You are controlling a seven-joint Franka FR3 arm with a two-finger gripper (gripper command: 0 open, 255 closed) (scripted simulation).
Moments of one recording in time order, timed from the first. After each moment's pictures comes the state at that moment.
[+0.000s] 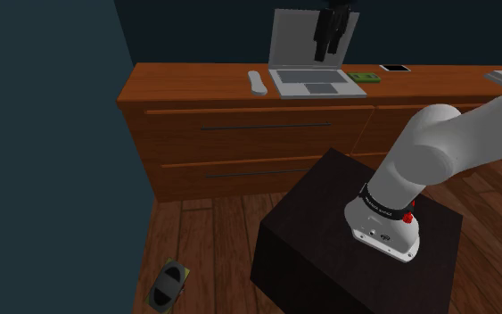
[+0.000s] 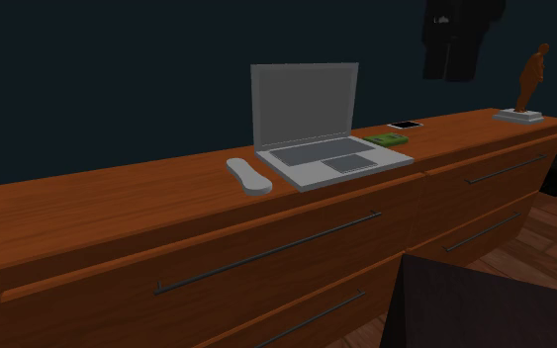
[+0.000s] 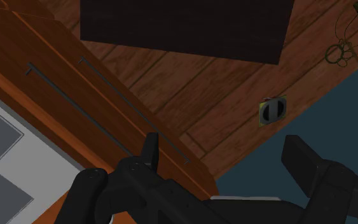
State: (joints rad) arm 0.02 -0.76 -0.03 -2.32 0.03 1.48 -0.11
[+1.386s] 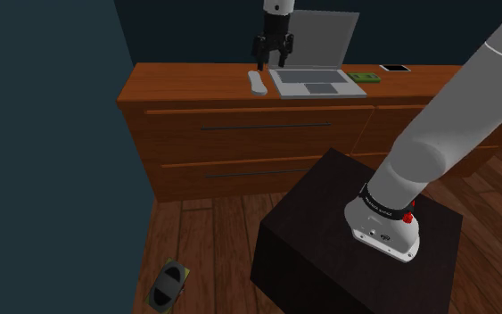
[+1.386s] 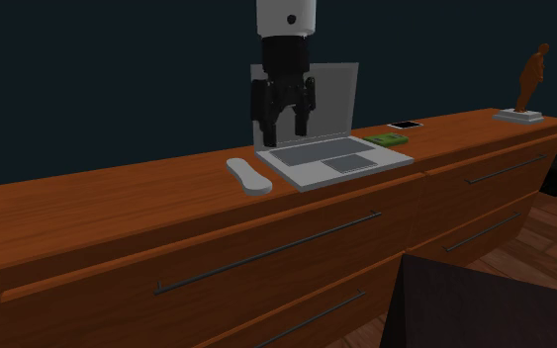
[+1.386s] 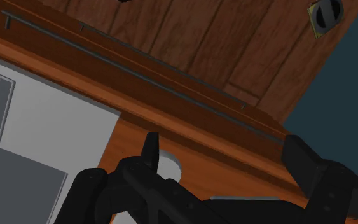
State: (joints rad) arm -0.08 -0.13 -0.06 -2.08 0.03 1.92 0.11
